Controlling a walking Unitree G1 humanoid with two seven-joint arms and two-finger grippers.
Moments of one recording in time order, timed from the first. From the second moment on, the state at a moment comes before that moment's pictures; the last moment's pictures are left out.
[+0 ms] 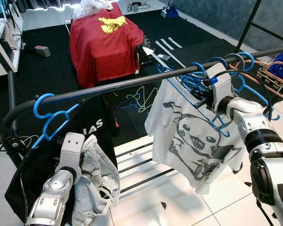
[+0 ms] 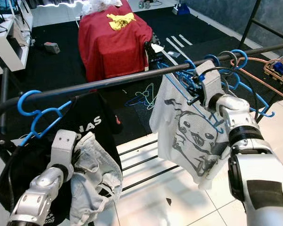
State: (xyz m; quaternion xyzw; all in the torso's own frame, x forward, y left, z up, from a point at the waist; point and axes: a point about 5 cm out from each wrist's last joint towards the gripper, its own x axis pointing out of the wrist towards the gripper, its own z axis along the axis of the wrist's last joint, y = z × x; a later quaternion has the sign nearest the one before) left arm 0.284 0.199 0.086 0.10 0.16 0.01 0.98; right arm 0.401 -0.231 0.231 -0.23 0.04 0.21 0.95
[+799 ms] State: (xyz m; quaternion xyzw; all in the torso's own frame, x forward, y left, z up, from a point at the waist) left arm 0.286 0.173 0.090 0.04 0.10 -0.02 0.99; right arm 0.352 -0.128 0.193 -0.17 -0.13 0.30 0.93
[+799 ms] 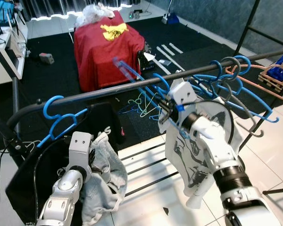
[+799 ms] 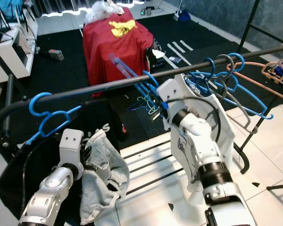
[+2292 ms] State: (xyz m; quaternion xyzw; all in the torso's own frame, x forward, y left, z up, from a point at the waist) left arm 0.292 0.163 0.091 -0.02 0.09 0.00 1.00; right arm 0.315 -0.125 0.080 0.08 0.11 0.18 0.97
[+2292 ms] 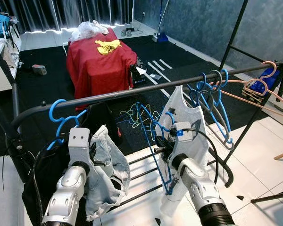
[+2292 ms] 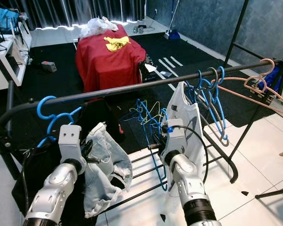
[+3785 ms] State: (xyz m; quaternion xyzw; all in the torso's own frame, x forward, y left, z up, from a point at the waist) left arm 0.298 0.156 0.098 -0.02 0.08 -0.02 1.00; right arm 0.312 -0.132 0.077 0.07 0.13 0.17 0.97
